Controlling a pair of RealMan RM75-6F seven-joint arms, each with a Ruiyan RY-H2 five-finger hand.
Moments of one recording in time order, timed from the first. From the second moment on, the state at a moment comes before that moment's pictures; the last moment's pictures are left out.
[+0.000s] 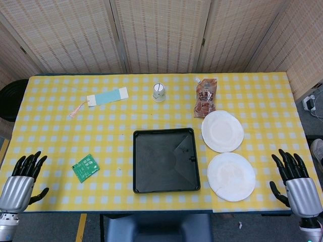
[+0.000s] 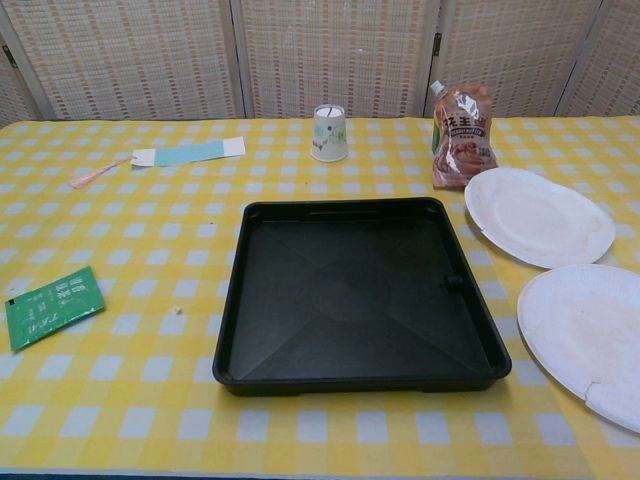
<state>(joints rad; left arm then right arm) -0.09 -1.14 0.00 -1.63 1.58 1.49 0.19 -0.01 -1.19 0.00 -1.51 -1.69 1.66 -0.03</state>
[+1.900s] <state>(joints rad) -0.11 -1.15 0.02 -1.64 1.62 1.48 0.17 0.04 -1.52 -0.16 -0.82 -1.81 1.51 0.15</state>
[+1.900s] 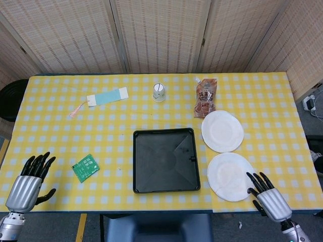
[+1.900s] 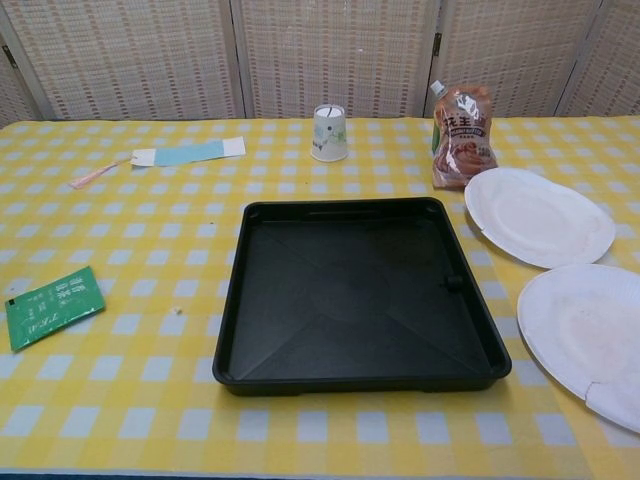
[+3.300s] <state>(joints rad) -0.09 -1.13 0.02 -1.64 1.62 1.51 0.13 0.12 -1.60 -0.17 -0.77 -1.80 1.50 0.19</state>
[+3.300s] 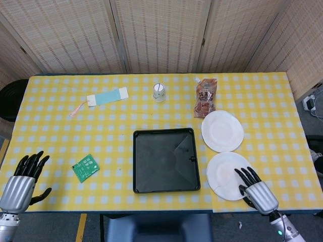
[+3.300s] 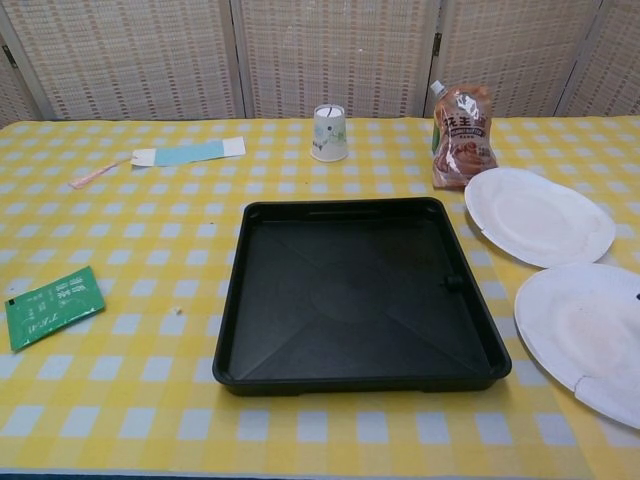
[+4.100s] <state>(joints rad) -0.09 -1.12 0.01 -1.64 1.62 1.51 0.11 0.14 -1.41 -0.08 -1.11 -1.90 1.83 0.04</state>
